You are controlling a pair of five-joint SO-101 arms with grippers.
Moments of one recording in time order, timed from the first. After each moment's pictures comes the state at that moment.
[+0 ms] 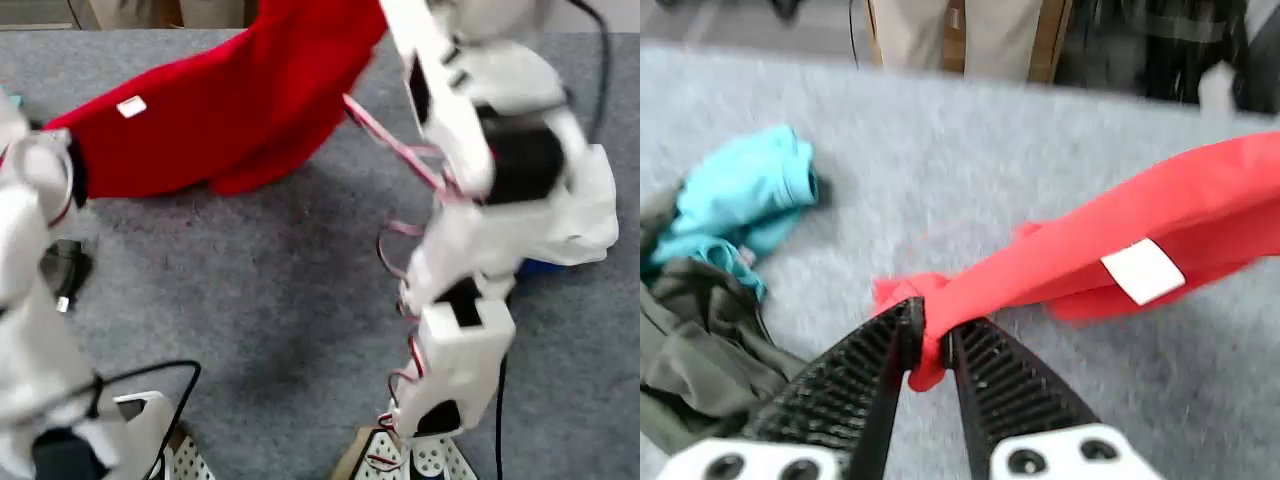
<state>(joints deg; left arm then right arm) -14.3 -29.1 -33.3 100.1 -10.6 -11.9 17.4 -93.1 80.5 17.1</state>
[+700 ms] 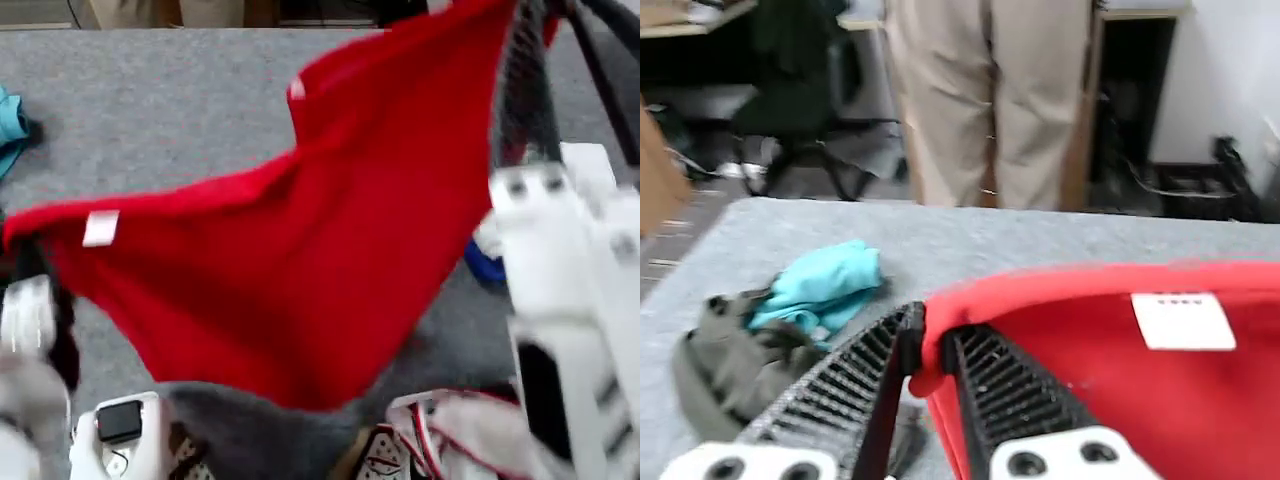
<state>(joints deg) -19.1 -60.3 -16.9 100.1 -16.6 -14.5 -17.7 -81.4 81.0 17.1</state>
